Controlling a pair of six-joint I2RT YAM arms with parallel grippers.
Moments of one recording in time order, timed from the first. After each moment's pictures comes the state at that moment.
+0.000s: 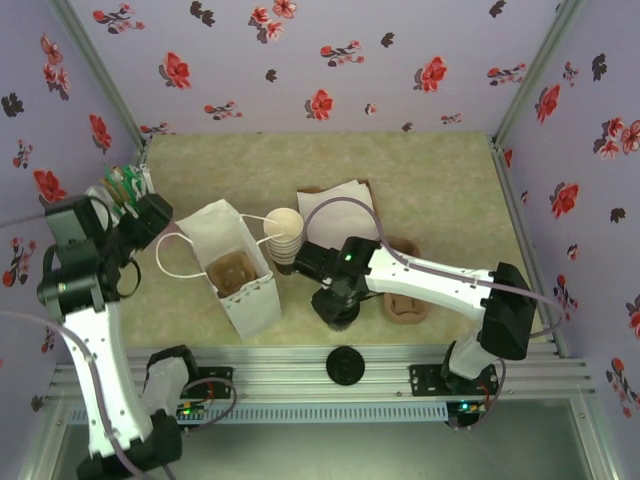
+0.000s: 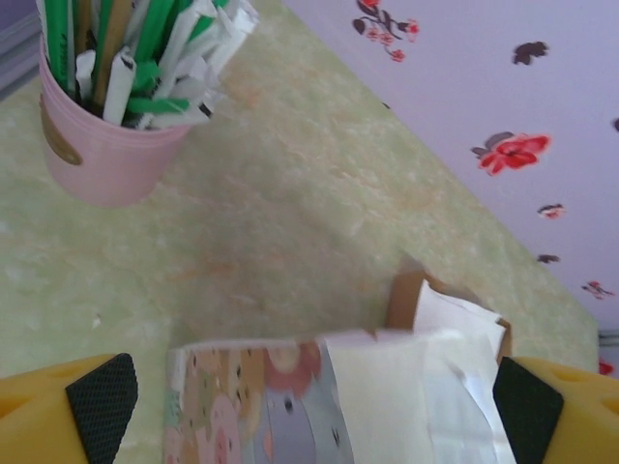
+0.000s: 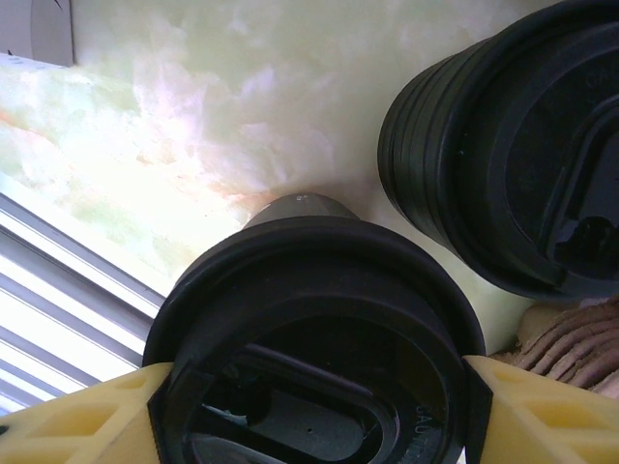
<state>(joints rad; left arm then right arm) 0.27 0.90 1.32 -1.08 0.26 -0.54 1.14 1.57 1.32 -1.18 0.08 0.43</state>
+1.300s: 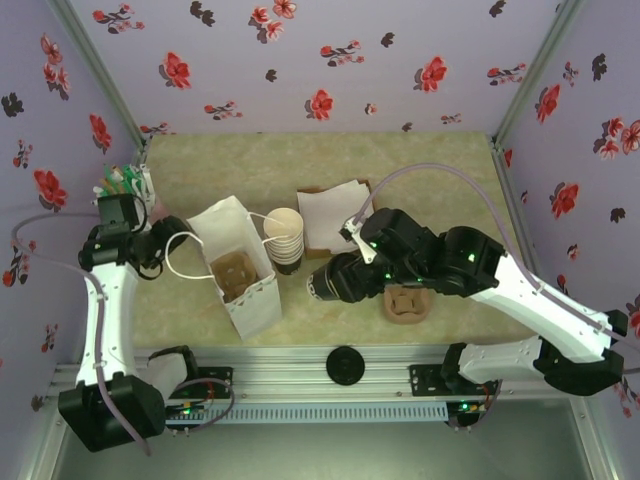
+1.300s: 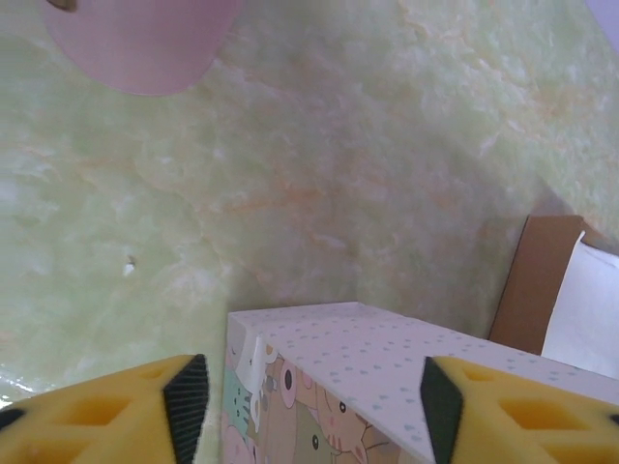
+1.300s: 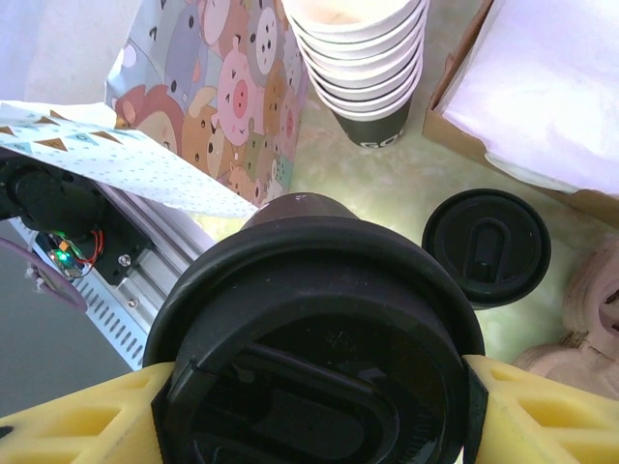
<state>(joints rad) 0.19 1.01 1.01 -0.93 0.20 -0.55 1.12 1.18 1.52 -1.23 0.02 0.43</state>
